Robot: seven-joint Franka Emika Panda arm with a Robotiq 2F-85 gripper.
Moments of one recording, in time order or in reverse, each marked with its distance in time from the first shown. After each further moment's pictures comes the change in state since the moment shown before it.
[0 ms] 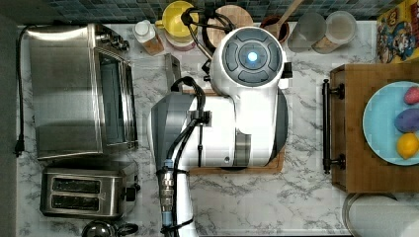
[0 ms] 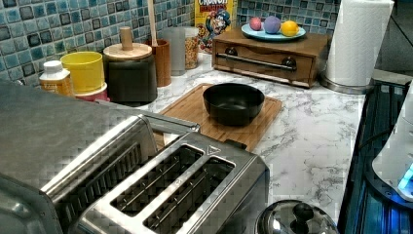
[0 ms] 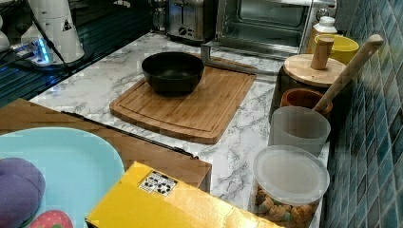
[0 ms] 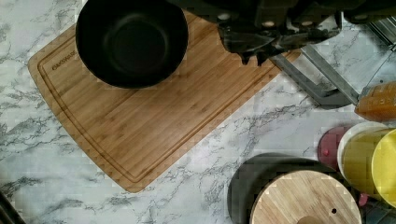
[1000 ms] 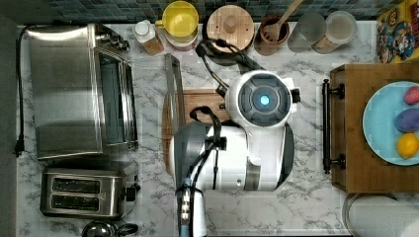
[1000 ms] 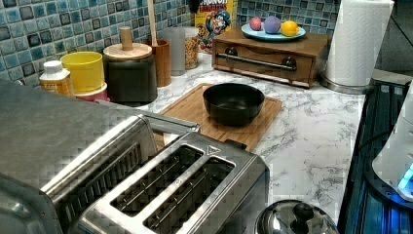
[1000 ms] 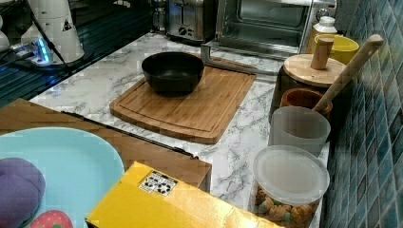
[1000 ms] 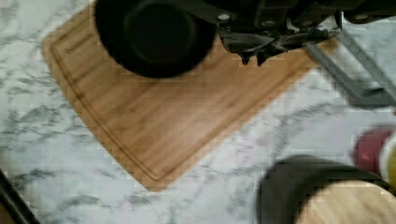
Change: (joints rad) arm -0.025 -0.131 -0.025 -0.301 -0.031 0.182 -0.096
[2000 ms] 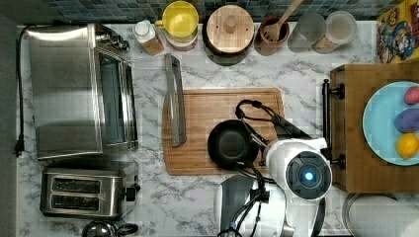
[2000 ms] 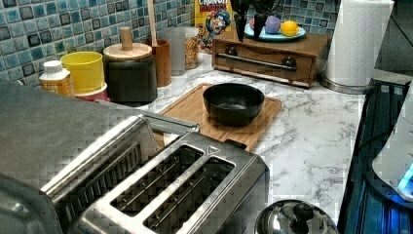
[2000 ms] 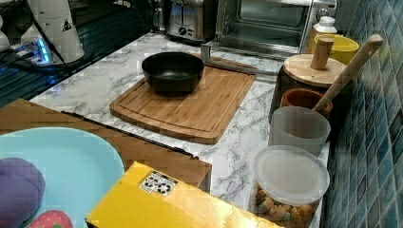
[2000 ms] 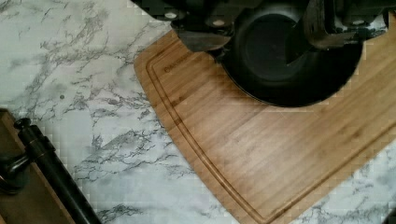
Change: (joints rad) arm -0.083 -0.229 -0.104 -0.430 -0.060 0.188 -0.192
